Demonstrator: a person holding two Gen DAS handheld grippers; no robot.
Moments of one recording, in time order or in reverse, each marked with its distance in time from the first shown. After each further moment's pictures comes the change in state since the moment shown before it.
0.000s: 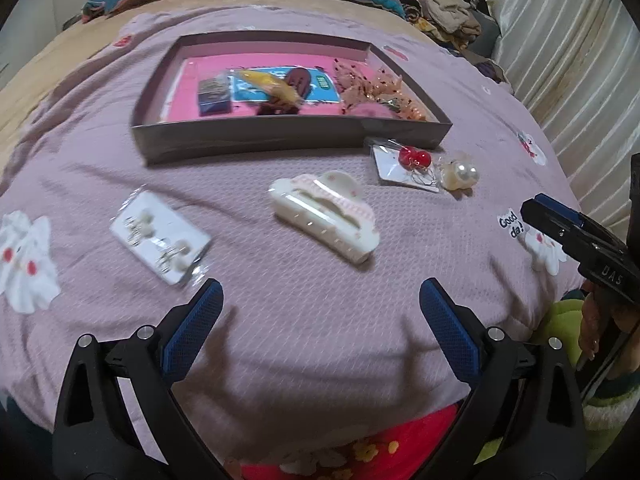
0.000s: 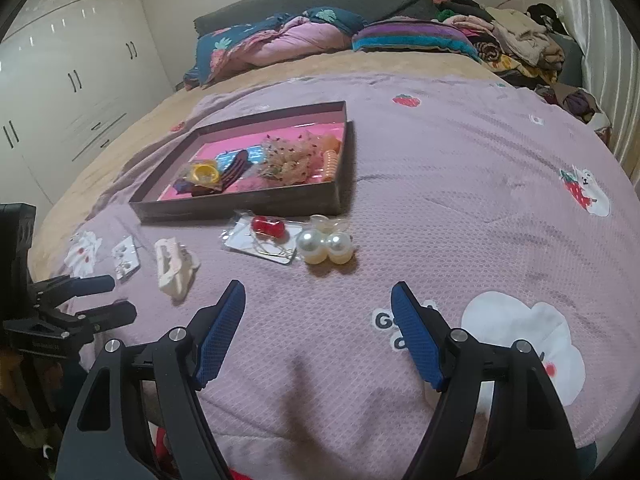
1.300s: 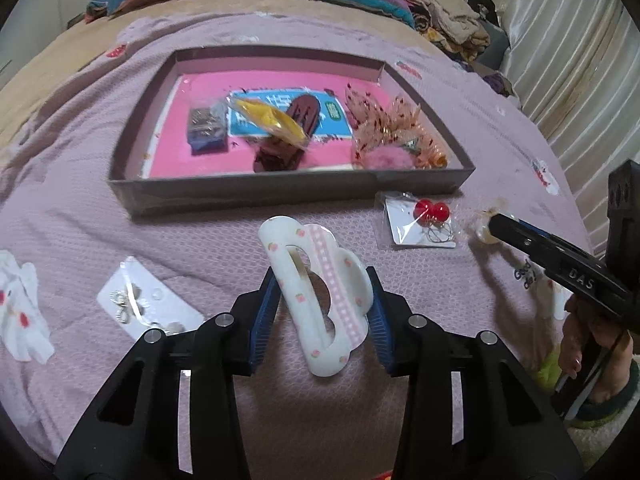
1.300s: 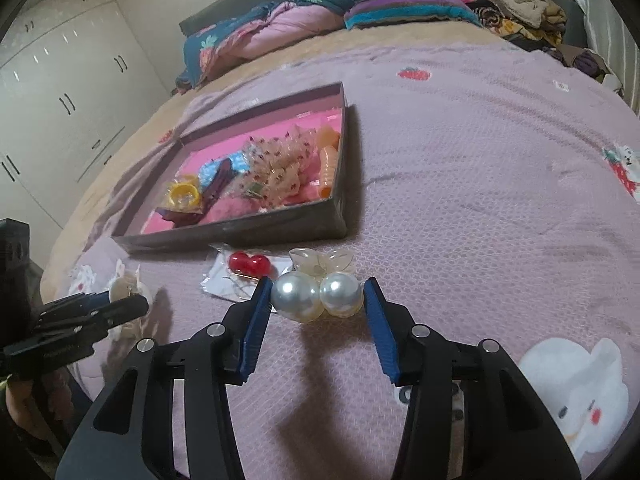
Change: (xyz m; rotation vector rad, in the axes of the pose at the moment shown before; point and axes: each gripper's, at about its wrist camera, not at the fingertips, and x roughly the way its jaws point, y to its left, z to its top) left arm 0.013 0.009 0.039 -0.034 -0.034 0.009; right arm 0.053 -0.013 0.031 0.101 0.044 0.077
